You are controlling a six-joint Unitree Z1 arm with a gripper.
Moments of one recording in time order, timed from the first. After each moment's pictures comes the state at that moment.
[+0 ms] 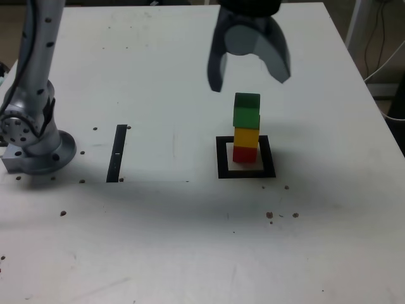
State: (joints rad) arm 0.02 2.00 -1.87 1.60 0.04 0.18
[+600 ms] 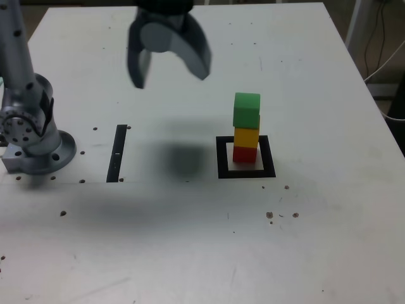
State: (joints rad) arm 0.08 1.67 -1.38 1.48 0.05 0.17
